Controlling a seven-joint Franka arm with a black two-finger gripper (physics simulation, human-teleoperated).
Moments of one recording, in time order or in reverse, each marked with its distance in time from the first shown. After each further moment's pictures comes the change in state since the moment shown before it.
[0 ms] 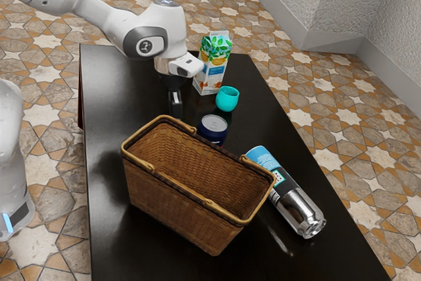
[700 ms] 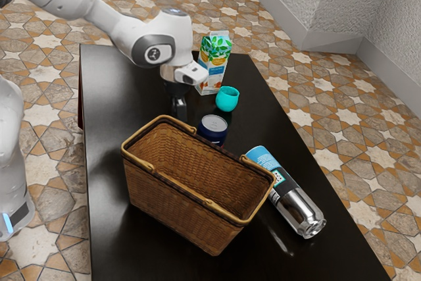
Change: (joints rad) arm -0.005 0.091 -0.008 0.033 -0.023 0.016 0.006
